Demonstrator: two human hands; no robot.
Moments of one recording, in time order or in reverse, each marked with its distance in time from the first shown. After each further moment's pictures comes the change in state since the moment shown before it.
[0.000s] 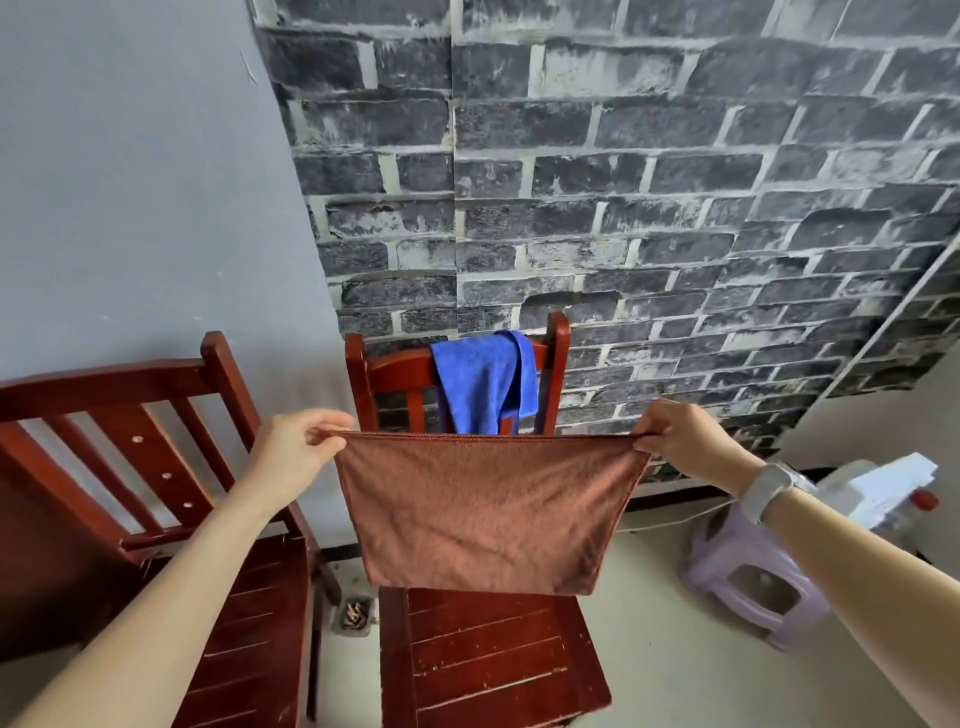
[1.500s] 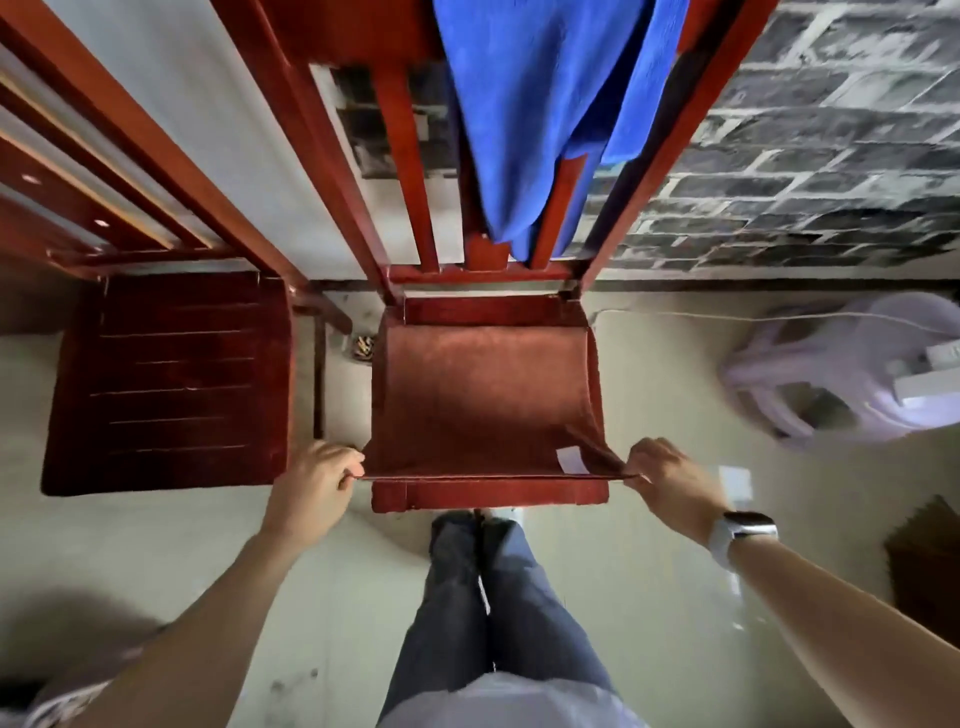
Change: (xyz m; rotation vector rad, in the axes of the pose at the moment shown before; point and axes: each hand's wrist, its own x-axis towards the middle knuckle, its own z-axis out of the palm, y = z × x) left_hand -0.144 -0.201 0.197 0.401 -0.350 -0.202; right_hand -0.039 0.189 0.244 -0.280 -0.527 -0.165
